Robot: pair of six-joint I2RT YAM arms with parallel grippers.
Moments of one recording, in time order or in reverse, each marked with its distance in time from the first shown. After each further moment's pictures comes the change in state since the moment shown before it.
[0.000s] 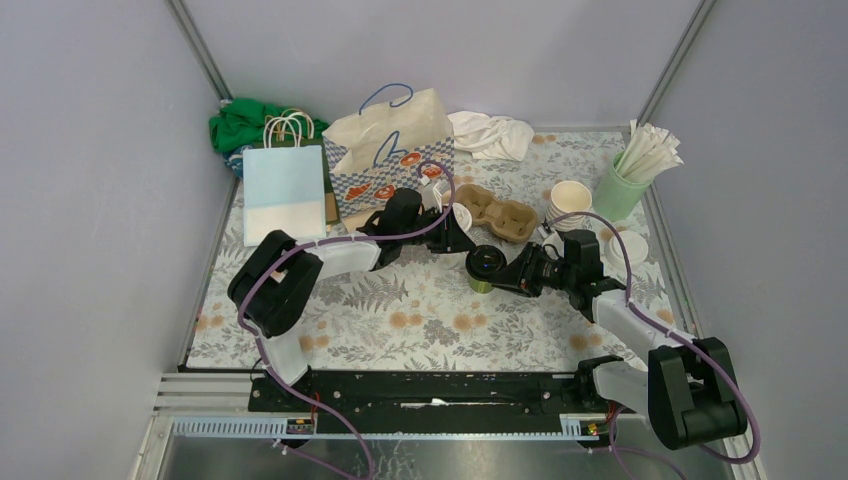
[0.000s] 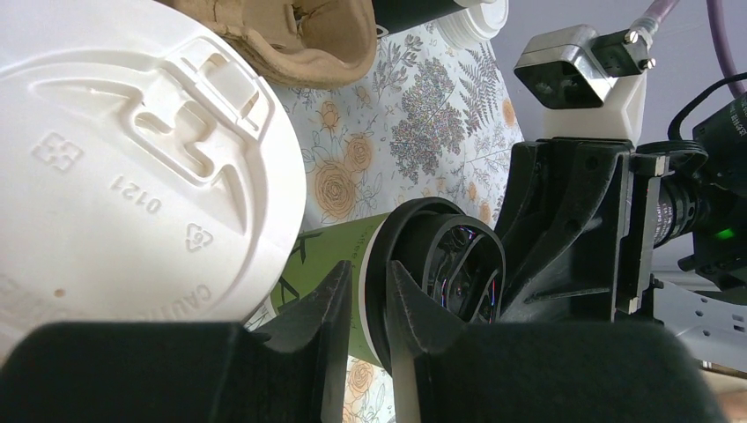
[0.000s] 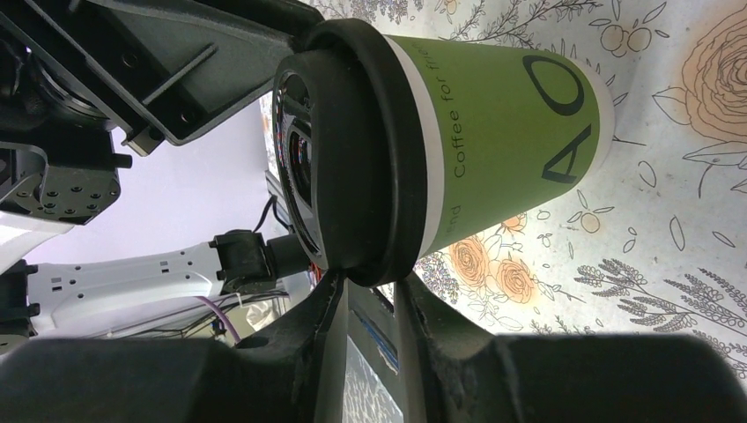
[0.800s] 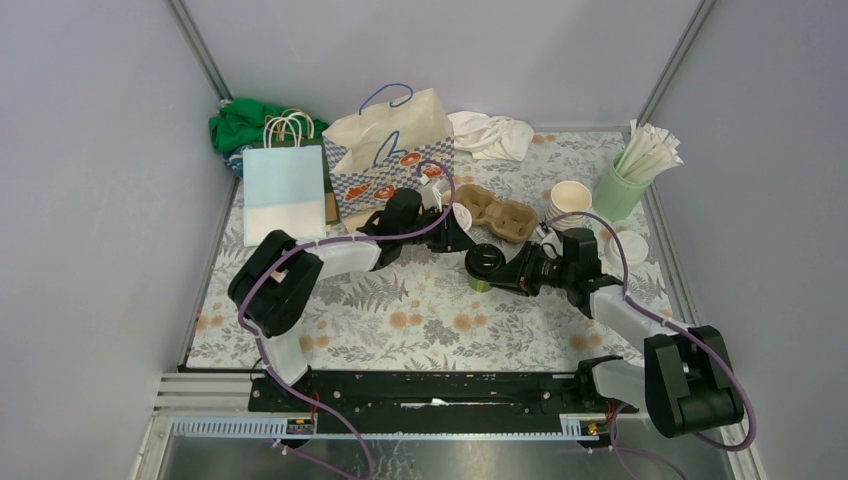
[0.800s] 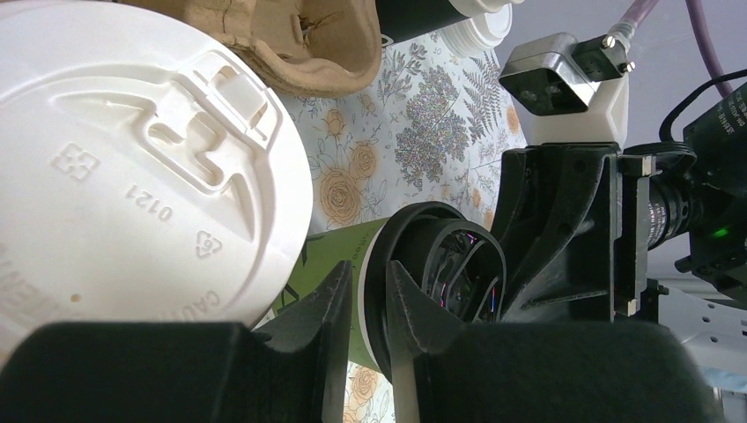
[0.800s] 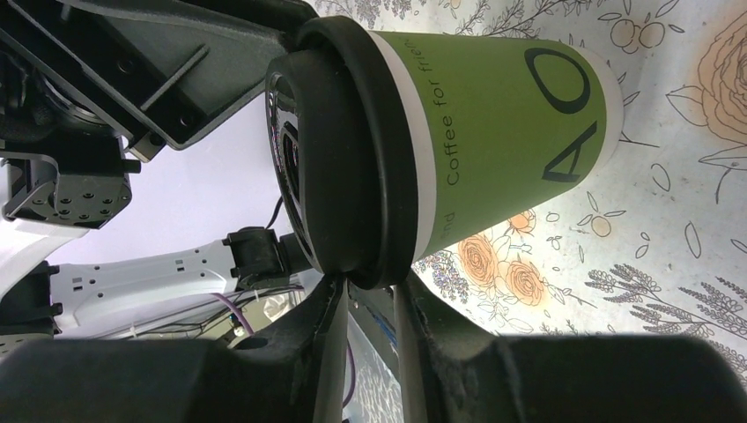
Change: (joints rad) left arm -0.001 0.002 0.000 0.009 -0.018 0.003; right arm -0.013 0.060 0.002 0.049 -0.038 0.033
